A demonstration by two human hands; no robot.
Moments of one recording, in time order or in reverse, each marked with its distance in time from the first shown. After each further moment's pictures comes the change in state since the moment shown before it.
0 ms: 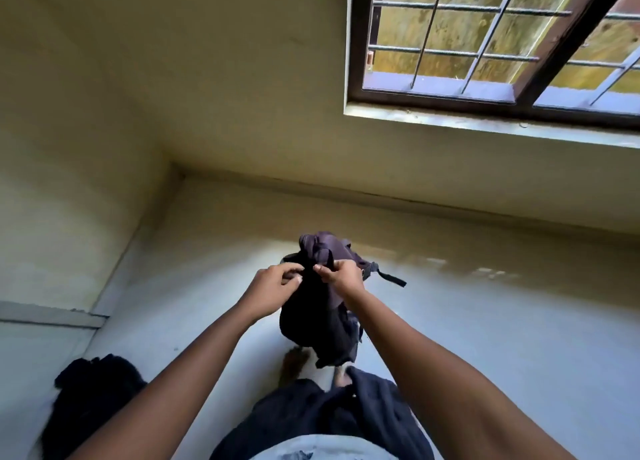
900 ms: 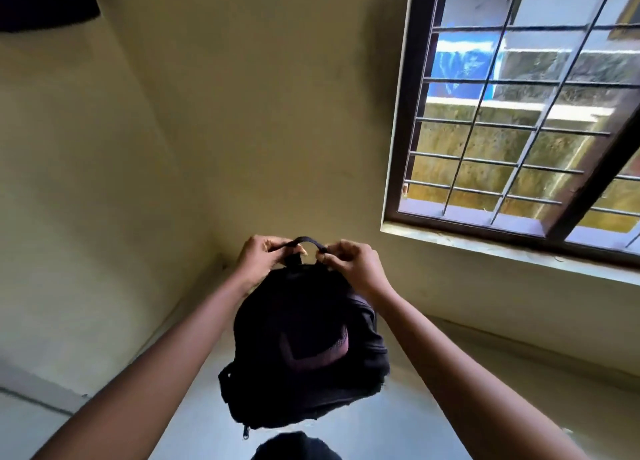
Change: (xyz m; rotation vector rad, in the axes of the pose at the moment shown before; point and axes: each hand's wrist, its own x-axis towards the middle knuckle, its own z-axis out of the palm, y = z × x) left_hand 0.054 0.063 -0.175 -0.386 0.347 0.383; right_hand -0.031 -0.212 -0.059 -0.043 0.045 -0.750
